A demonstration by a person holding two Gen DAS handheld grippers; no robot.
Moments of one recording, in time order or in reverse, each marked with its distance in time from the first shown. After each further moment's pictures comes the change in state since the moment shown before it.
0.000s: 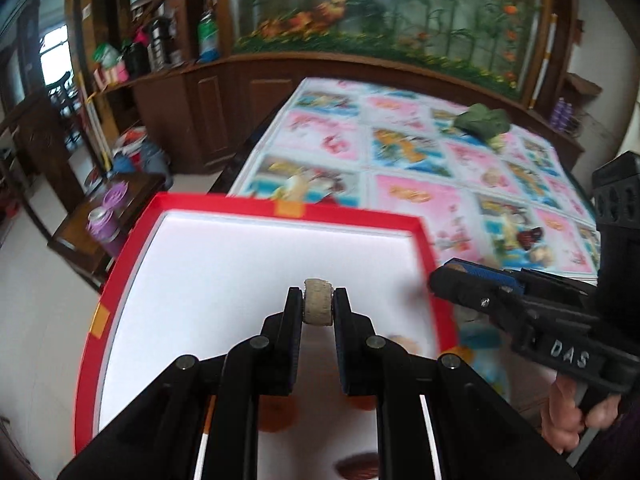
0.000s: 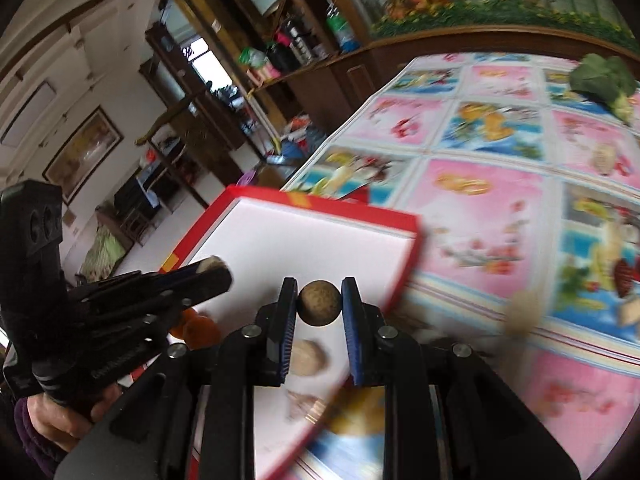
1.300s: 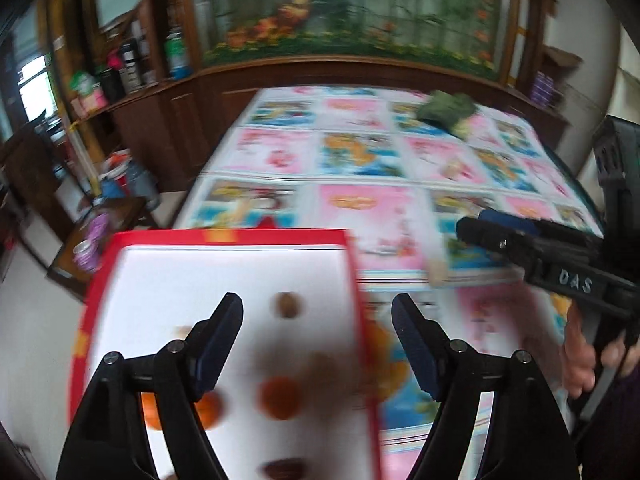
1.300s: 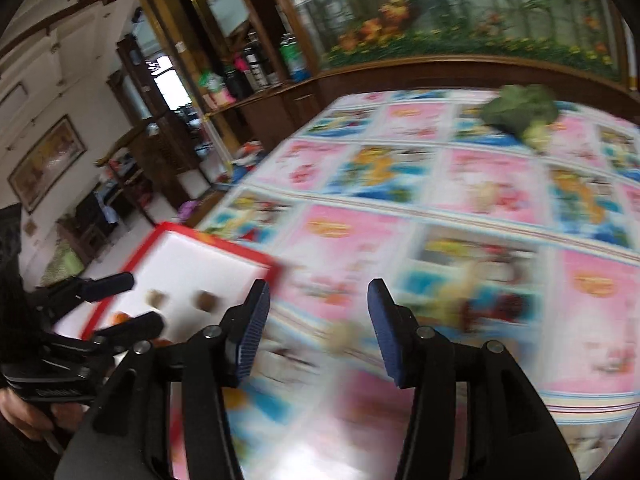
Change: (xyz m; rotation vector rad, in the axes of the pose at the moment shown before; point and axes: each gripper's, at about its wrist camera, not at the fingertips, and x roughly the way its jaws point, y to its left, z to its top) left arm -0.016 -0.079 0.014 0.131 0.006 -0.024; right arm -0.097 -0.094 0.010 -0.001 -0.104 -0.206
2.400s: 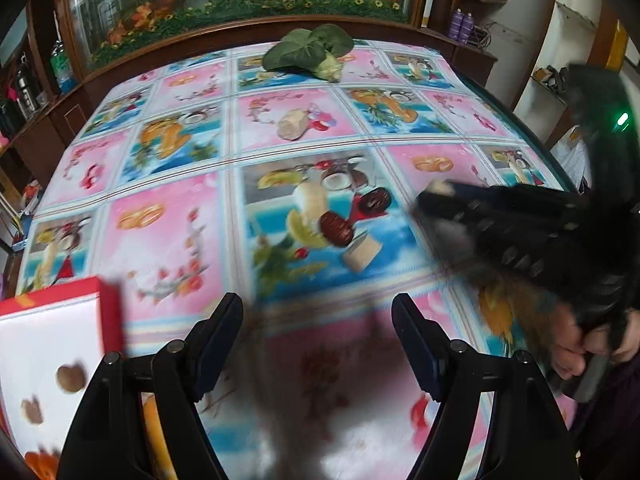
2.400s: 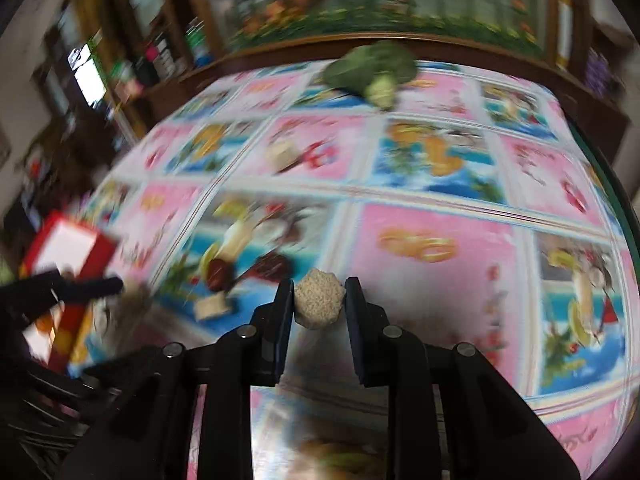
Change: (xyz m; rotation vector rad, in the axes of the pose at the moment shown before) left arm 0.077 -0.137 0.022 0.190 0.130 -0.215; right arm -0.023 -0.120 -0.016 0.103 0.063 -0.282
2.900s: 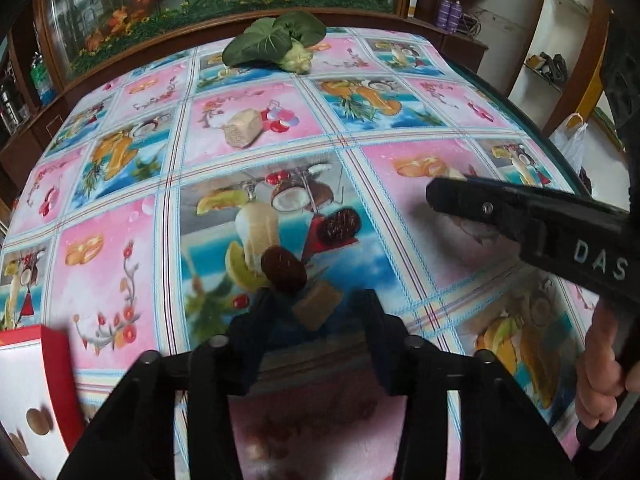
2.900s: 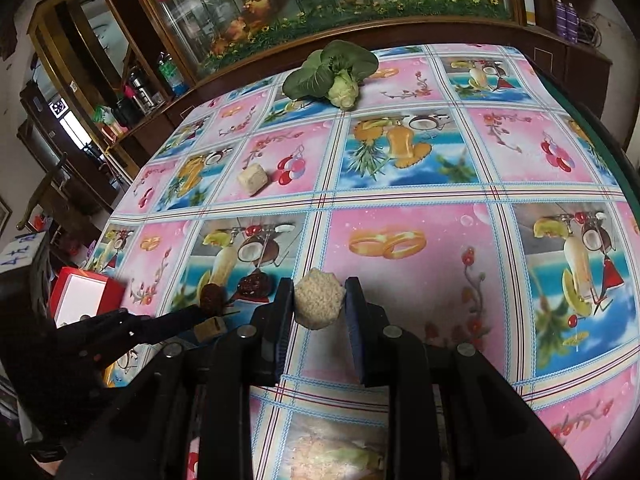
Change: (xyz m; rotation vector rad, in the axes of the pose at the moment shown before) left arm 0.037 -0.026 0.020 0.043 0.005 -0.023; right arm -0.007 -0.022 0.006 0.158 0.006 0.041
